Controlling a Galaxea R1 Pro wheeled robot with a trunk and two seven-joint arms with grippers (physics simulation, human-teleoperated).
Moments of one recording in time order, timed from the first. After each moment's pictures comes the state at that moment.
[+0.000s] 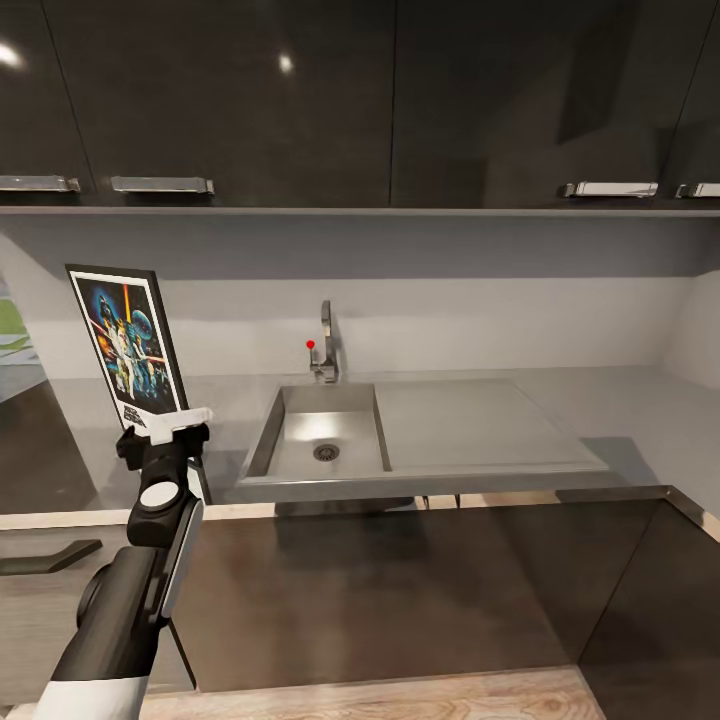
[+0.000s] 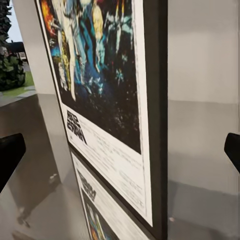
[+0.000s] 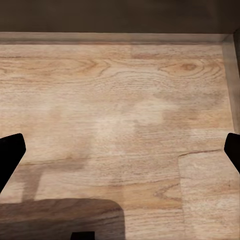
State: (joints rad) left arm -0.49 -0.02 0.02 -1.55 -0.13 0.44 0.44; right arm -0.16 -0.10 0.00 -0.35 0.01 -0.13 0.00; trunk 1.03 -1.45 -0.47
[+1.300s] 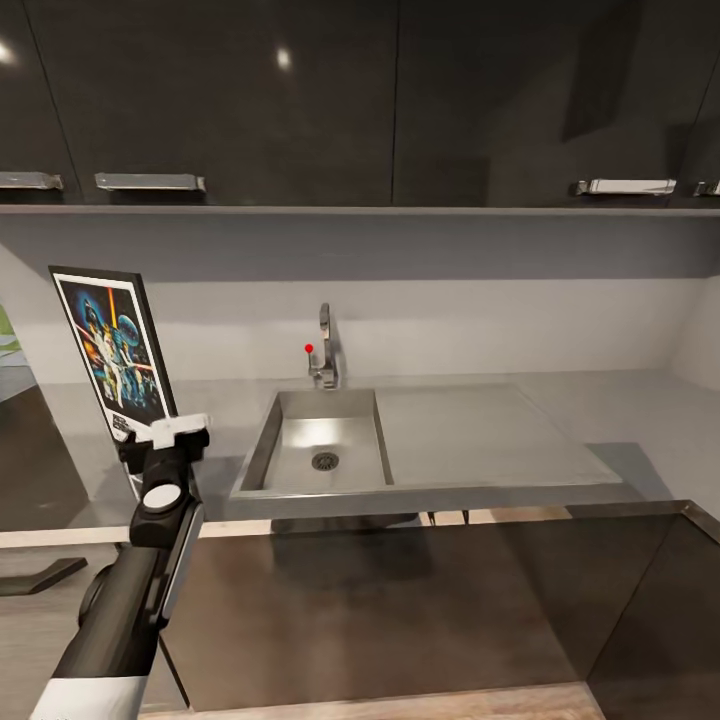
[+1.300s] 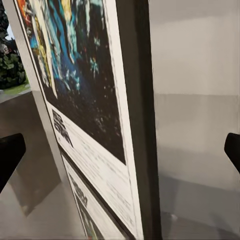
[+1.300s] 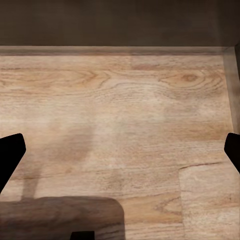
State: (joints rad) left arm -0.49 -0.01 0.02 -1.51 -0.14 0.44 0.44; right arm -0.16 -0.10 0.00 -0.35 0.01 -0.13 0.00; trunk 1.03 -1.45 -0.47
